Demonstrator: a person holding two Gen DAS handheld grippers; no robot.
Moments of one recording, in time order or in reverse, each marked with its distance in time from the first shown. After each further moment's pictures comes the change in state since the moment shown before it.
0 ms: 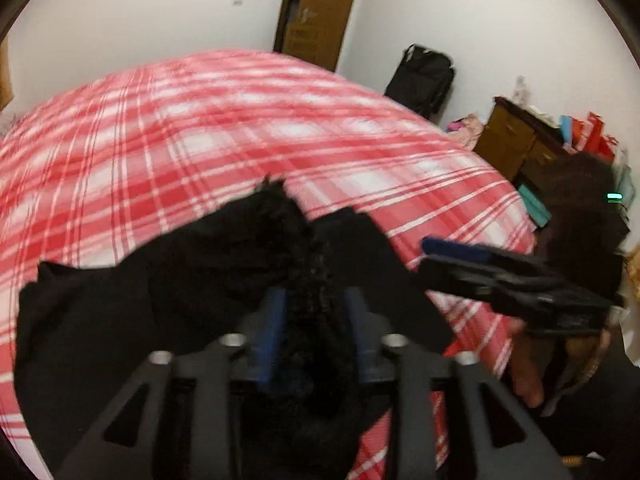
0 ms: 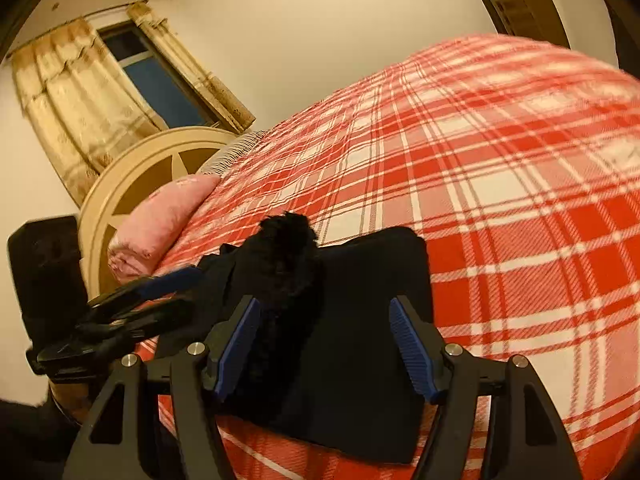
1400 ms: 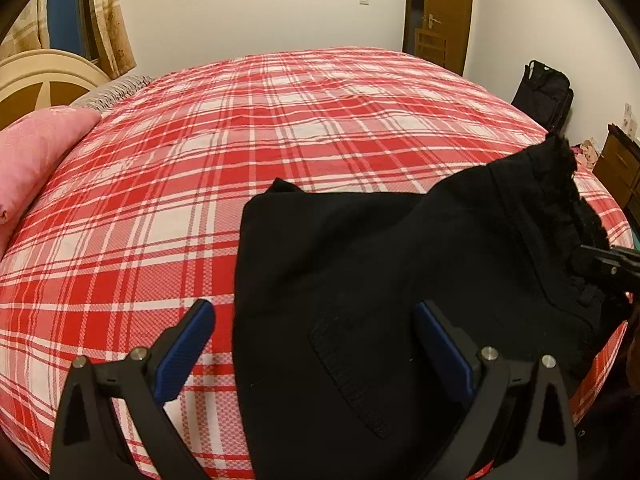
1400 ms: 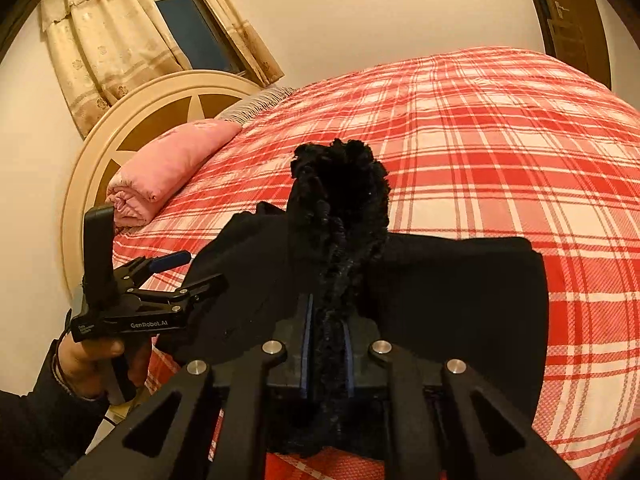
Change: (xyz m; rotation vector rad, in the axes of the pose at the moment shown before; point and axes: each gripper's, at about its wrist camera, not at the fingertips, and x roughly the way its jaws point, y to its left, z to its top) left arm -0.040 0.120 -0.056 -0.174 0.014 0.448; right arm 0.049 0.089 -0.004 -0.207 0.119 -0.039
